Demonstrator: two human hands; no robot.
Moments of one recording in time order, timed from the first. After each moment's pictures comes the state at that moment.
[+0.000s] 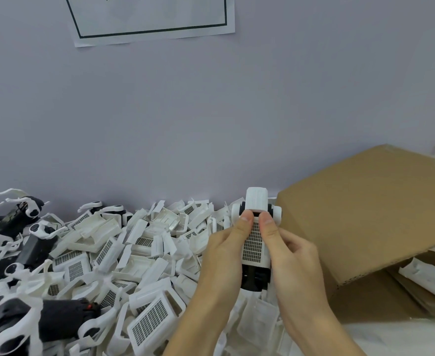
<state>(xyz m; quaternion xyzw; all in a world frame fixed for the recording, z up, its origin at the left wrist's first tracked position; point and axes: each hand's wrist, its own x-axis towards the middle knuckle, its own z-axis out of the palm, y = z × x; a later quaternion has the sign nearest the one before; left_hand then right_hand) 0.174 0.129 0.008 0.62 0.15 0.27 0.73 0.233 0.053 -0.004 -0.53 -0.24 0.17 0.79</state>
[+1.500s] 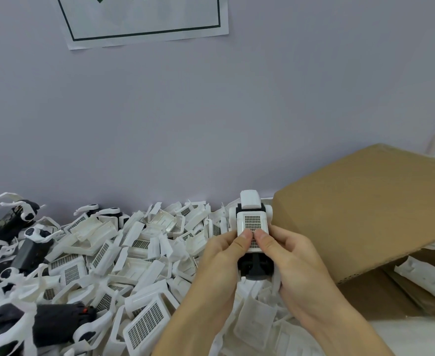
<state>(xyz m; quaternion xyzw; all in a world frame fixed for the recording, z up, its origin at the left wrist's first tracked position) 0.178 0.133 -0.003 0.55 0.21 0.24 0.77 0.254 0.043 -0.008 -0.54 -0.26 0.27 0.76</state>
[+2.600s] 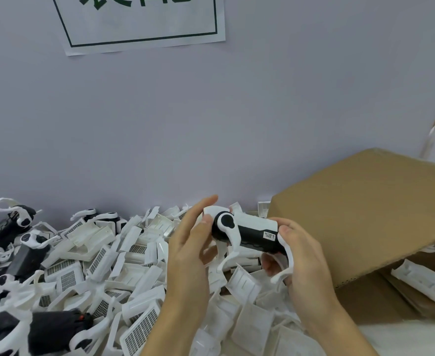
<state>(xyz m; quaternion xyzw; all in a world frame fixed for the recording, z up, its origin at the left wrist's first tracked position) 0.161 0.150 0.006 0.58 0.15 0.40 0.70 0.258 0.036 -0.010 -0.52 -0.28 0.15 0.80</state>
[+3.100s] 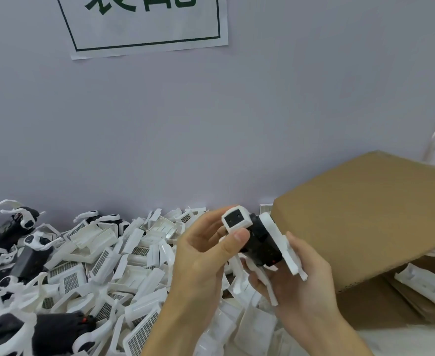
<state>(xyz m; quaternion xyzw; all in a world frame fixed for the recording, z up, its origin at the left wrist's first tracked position) 0.161 0.149 0.012 0.59 0.02 0.38 0.72 0.248 0.037 -0.010 -0.36 -0.14 0.36 0.85</state>
